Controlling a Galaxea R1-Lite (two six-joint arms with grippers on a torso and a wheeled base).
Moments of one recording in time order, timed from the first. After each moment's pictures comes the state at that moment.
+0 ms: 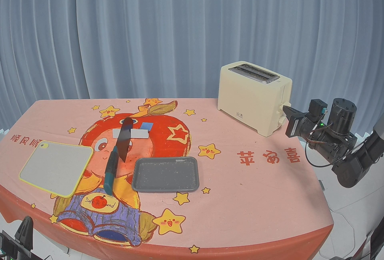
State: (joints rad) left arm 0.00 0.02 -0.02 0.00 0.01 -0.01; right arm 0.30 1.94 -0.61 -1.23 -0.02 0.09
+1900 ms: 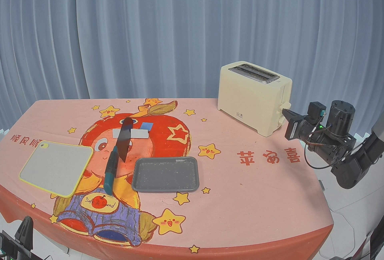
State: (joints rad) left arm 0.00 0.02 -0.02 0.00 0.01 -0.01; right arm 0.29 1.95 -0.60 -1.23 -0.02 0.09
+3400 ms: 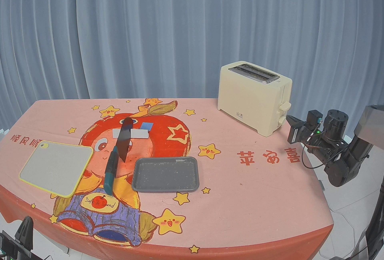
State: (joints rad) left arm 0.00 0.02 -0.02 0.00 0.01 -0.01; right arm 0.17 2.16 -0.65 -1.38 0.06 0.01
